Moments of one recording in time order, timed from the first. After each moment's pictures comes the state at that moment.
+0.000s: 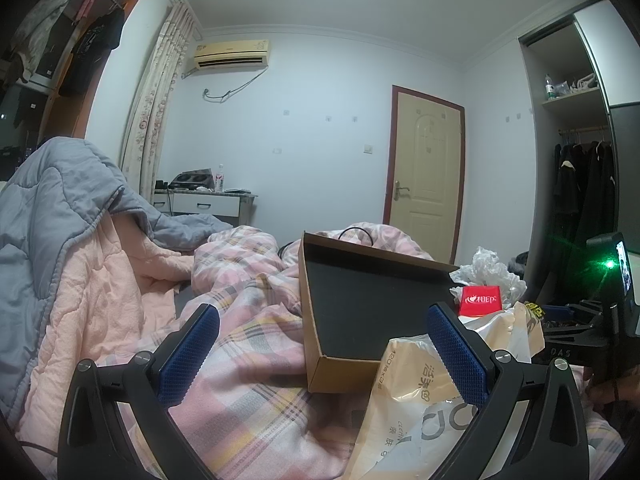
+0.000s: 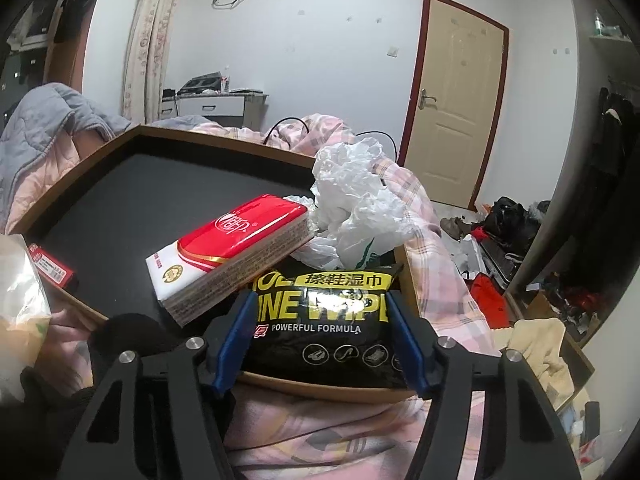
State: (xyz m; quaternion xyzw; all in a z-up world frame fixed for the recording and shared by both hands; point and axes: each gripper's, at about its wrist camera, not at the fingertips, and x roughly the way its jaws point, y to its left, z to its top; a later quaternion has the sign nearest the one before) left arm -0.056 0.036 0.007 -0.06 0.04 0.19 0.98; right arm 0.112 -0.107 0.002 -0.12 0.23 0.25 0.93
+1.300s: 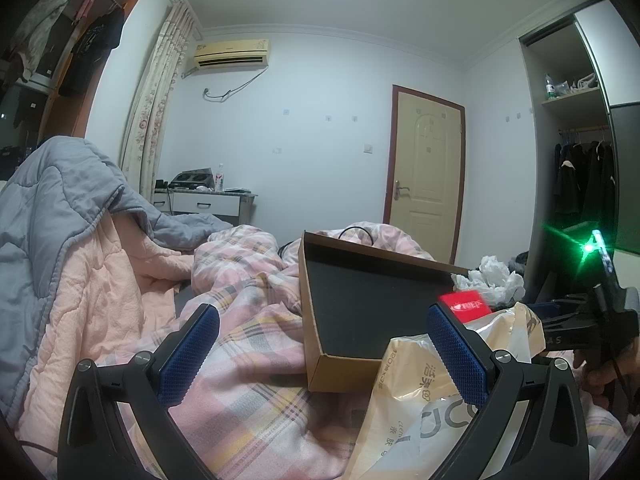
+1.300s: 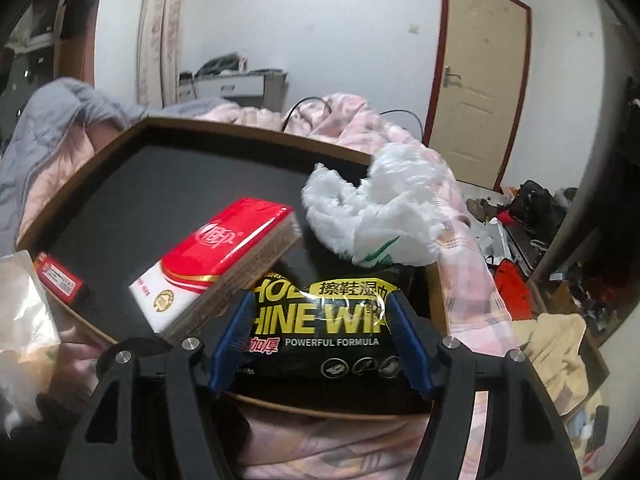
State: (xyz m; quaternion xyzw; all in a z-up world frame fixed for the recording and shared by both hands) left arm -0.056 0.035 0.008 -0.06 0.04 0.19 0.98; right arm 0.129 -0.085 0.000 -0.14 0.28 0.29 0.91
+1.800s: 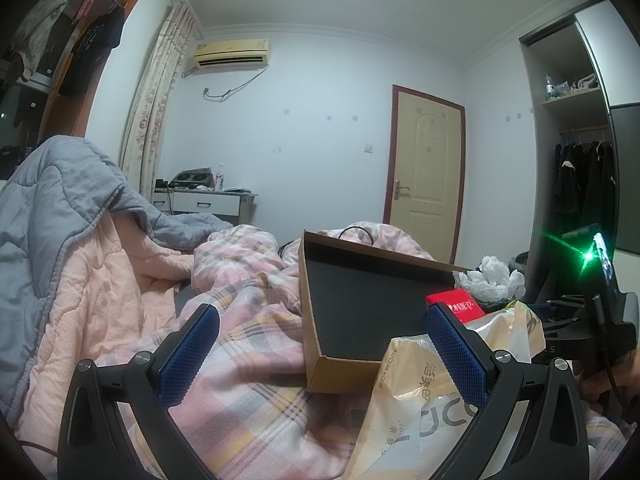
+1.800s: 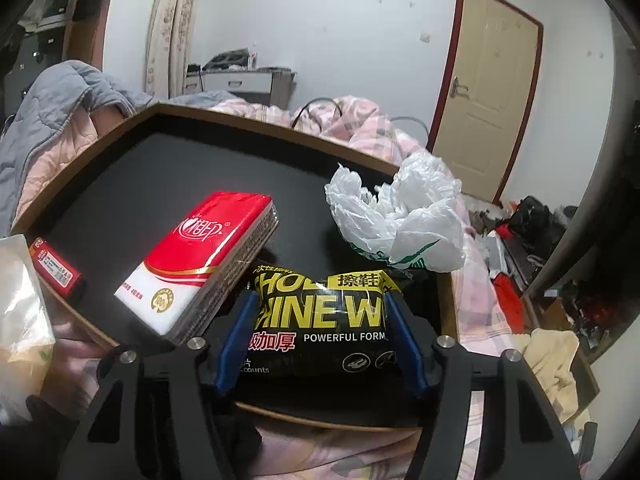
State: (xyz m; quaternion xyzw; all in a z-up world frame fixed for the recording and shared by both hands) left arm -0.056 0.036 0.006 -0.06 0.04 0.19 0.98; right arm 0.115 -0.082 -0.002 -0.16 0.25 0.29 0.91
